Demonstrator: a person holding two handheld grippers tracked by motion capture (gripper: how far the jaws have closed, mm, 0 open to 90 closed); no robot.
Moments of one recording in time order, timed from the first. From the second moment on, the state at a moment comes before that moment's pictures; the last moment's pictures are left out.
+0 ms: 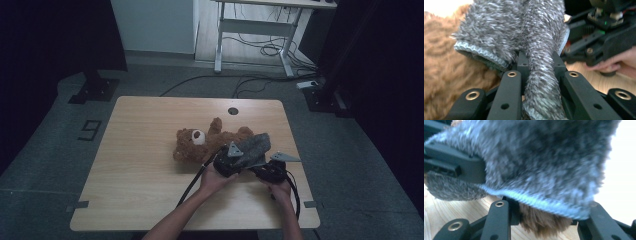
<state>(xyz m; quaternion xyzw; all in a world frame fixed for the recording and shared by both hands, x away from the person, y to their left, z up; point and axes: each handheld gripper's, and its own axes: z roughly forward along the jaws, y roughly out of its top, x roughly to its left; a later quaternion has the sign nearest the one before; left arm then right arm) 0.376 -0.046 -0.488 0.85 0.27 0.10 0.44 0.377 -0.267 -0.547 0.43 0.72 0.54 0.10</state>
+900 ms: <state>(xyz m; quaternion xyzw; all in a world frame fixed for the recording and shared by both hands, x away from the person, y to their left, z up) 0.371 0.036 -0.444 0.82 0.31 0.19 0.45 0.377 -0.268 -0.547 0.42 0.71 0.55 0.10</state>
